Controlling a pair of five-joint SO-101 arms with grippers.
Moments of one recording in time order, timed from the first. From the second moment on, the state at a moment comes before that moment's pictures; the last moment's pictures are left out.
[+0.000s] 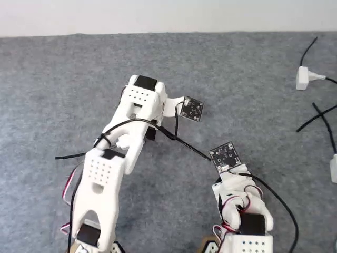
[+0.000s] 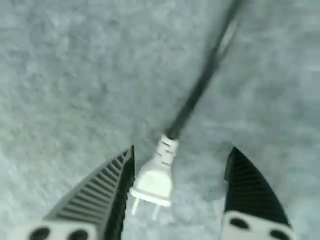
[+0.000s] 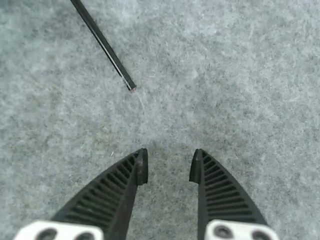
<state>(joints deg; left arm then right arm) 15.9 53.5 -42.5 84.5 -77.1 -0.7 -103.2 95.3 67.4 25.7</state>
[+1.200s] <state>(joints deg) 16.8 73.1 -74.5 99.9 -66.9 -0.7 -103.2 95.3 67.4 25.7</state>
